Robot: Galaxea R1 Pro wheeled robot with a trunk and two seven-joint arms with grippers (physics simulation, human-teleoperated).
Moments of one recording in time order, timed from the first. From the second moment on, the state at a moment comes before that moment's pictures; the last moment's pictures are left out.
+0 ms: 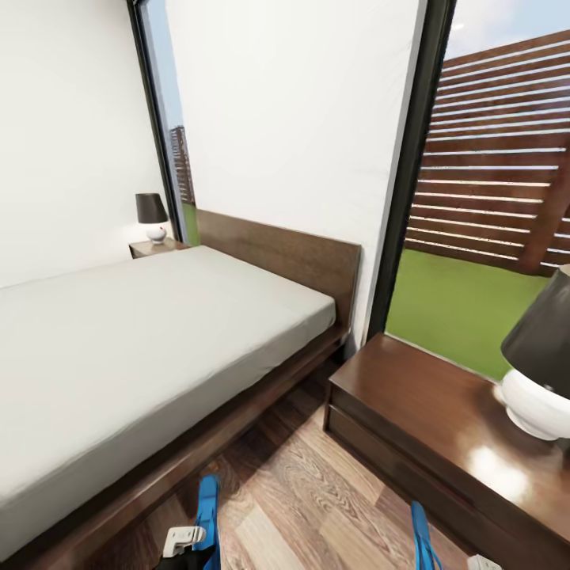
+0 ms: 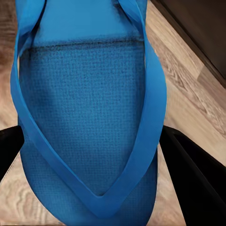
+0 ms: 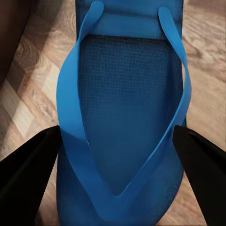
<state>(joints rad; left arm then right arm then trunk) -0.41 0.07 0.04 -0.16 0.18 -0.15 -0.57 -0.41 -0.35 0.10 -0.04 -0.50 0.05 0.85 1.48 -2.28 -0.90</state>
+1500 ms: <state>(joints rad) -0.41 0.07 0.04 -0.16 0.18 -0.15 -0.57 -0.41 -0.35 0.10 -0.04 -0.50 0.05 0.85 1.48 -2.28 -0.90</state>
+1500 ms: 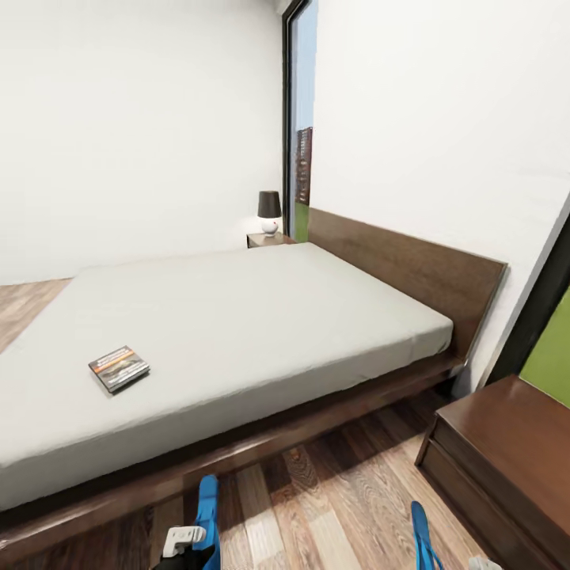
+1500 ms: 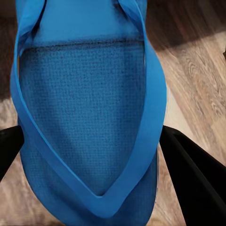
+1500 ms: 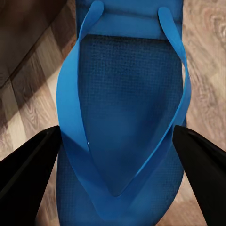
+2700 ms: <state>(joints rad) -0.41 0.07 0.04 -0.16 0.18 -0.15 -0.57 -0.41 -0.35 0.10 -0.04 -0.50 0.05 0.85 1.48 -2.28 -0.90</state>
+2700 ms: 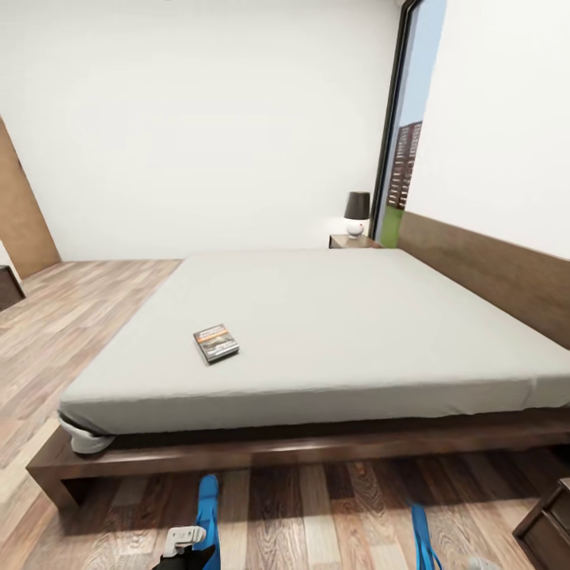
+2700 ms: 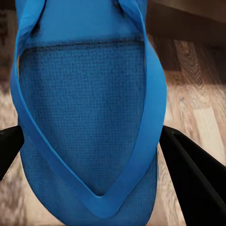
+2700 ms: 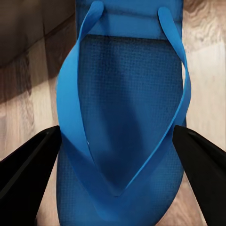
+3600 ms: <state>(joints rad) -0.41 0.07 0.04 -0.16 0.18 -0.15 -0.57 -0.41 -0.35 0.09 -0.04 -0.50 0.05 0.85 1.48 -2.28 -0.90</state>
